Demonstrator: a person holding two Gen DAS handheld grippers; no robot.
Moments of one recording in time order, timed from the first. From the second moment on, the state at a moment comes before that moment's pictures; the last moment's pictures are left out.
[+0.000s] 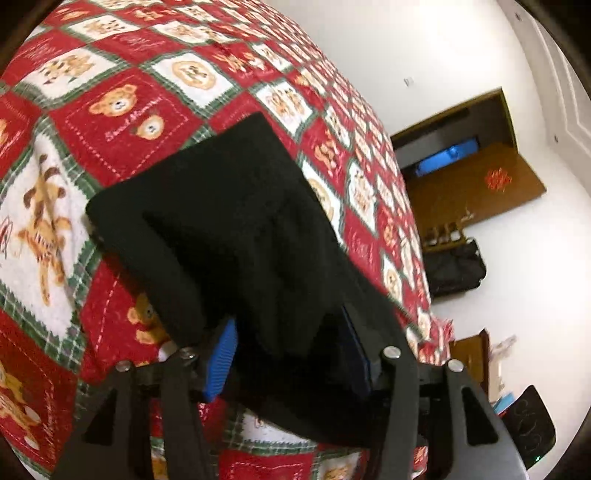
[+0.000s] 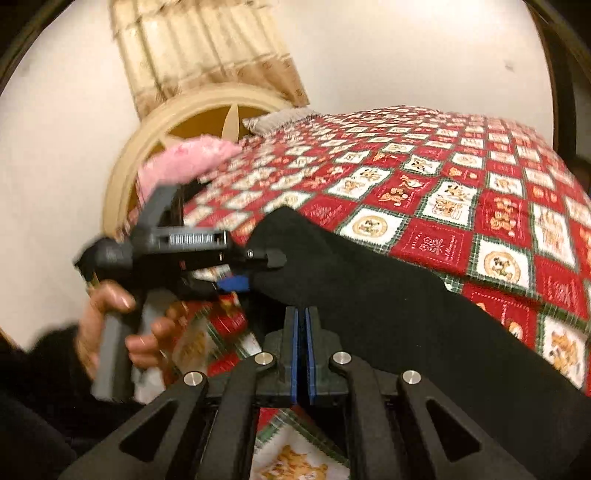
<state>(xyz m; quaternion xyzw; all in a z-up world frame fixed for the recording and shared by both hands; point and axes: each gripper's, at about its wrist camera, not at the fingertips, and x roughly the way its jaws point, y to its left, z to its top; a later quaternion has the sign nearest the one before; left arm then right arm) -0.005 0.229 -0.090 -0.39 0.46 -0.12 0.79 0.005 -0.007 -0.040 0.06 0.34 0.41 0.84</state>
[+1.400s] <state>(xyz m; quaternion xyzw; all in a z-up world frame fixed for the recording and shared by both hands) 0.005 0.129 -0.018 -0.11 0.38 -0.14 0.91 0.043 -0.366 -0.063 0.19 0.43 -0.12 0.87</state>
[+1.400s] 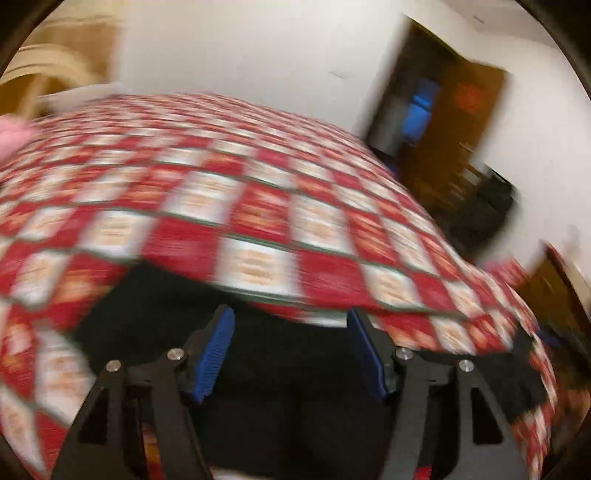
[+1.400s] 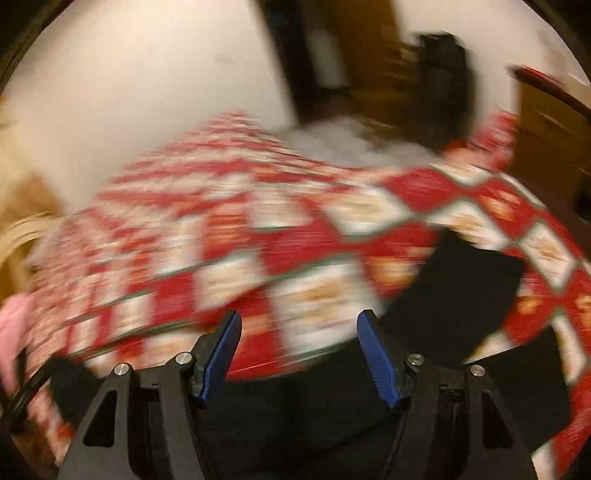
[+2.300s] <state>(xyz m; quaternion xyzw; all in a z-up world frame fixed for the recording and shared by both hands) -0.019 -0.024 -0.052 -0.01 0.47 -0.31 0.83 -0.144 -0.438 -0.080 0.39 0.28 -0.17 0.86</state>
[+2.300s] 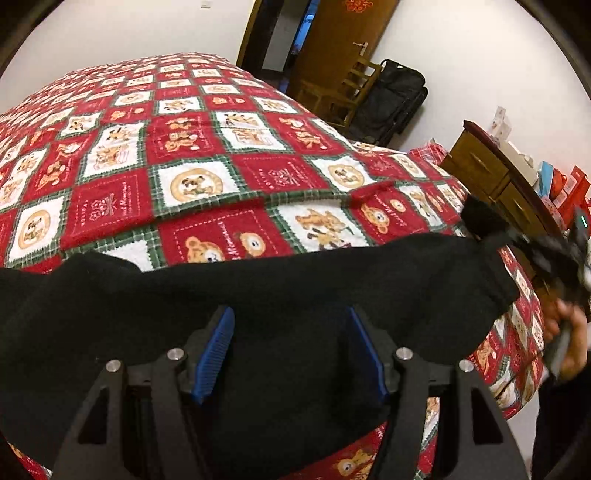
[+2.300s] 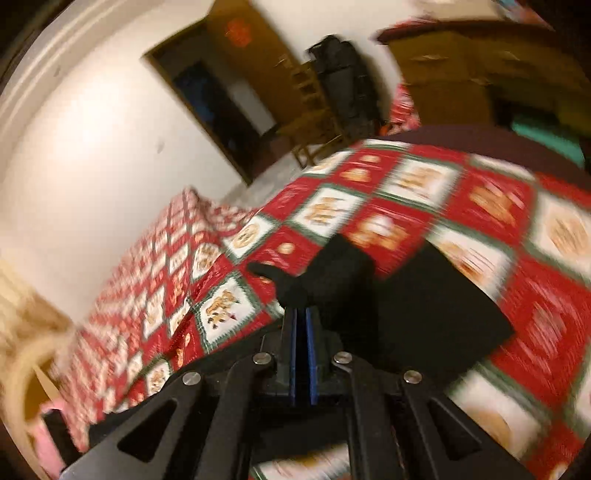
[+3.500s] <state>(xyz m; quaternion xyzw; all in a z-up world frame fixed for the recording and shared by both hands) -0.040 -0.070 -0.066 0.07 0.45 -0.32 0.83 -0.177 -0.486 -0.112 0.40 0.30 -0.20 0.84</state>
